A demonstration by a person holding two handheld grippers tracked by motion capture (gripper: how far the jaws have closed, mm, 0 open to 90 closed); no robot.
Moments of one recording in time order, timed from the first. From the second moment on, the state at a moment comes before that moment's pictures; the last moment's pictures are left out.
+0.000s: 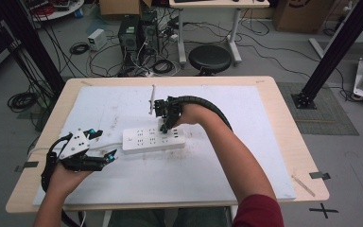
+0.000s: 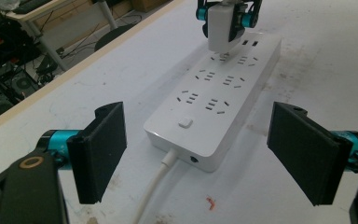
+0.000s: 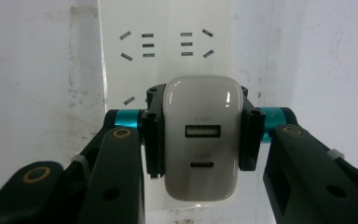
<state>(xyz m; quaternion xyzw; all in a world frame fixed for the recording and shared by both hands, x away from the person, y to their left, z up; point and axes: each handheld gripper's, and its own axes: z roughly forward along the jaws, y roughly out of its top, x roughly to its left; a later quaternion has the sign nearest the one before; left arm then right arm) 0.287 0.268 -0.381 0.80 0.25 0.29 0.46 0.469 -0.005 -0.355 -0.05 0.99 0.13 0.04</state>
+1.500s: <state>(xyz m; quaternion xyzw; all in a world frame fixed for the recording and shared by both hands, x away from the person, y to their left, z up) 0.293 0.265 -0.376 0.80 0.24 0.29 0.46 0.476 -0.026 -0.352 0.03 0.98 0.21 0.02</state>
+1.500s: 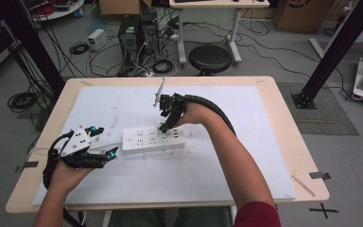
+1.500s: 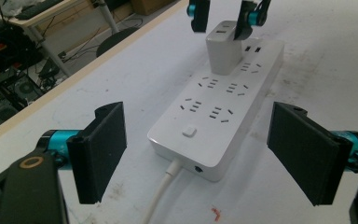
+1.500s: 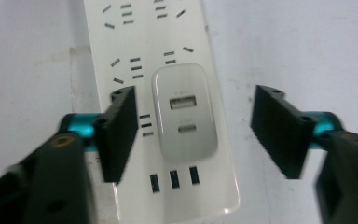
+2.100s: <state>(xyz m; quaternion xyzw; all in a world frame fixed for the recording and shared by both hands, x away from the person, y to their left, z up) 0.301 0.262 -0.361 0.80 0.22 0.28 0.49 0.413 -0.128 -0.317 0.16 0.90 0.39 0.08</state>
